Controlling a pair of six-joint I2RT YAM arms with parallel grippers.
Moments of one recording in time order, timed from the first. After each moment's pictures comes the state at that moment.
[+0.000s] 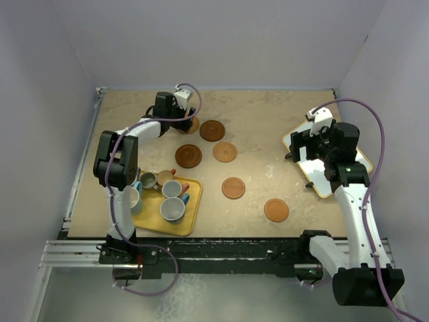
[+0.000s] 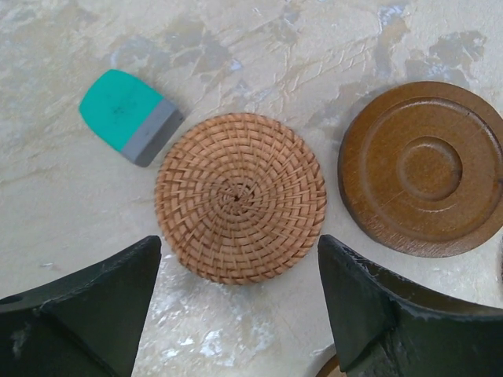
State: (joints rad) left arm -0.24 2.07 1.45 0.01 0.18 0.16; right arm -0.04 0.94 0.96 -0.51 -0.23 -0.27
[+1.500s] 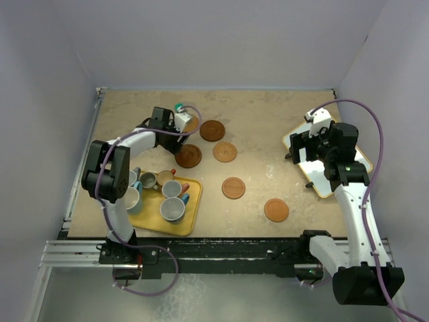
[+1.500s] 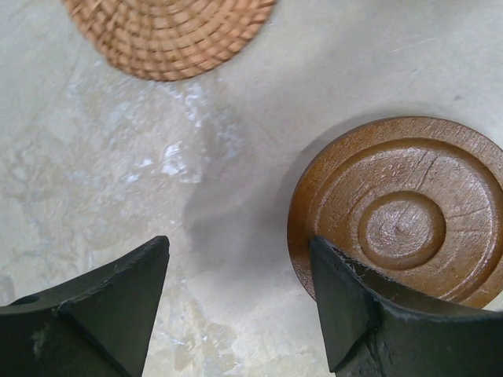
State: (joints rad) left arm -0.26 1.90 1.23 -0.26 0.11 0.39; right arm -0.04 0.95 0.96 -0.54 -0.23 -0.29
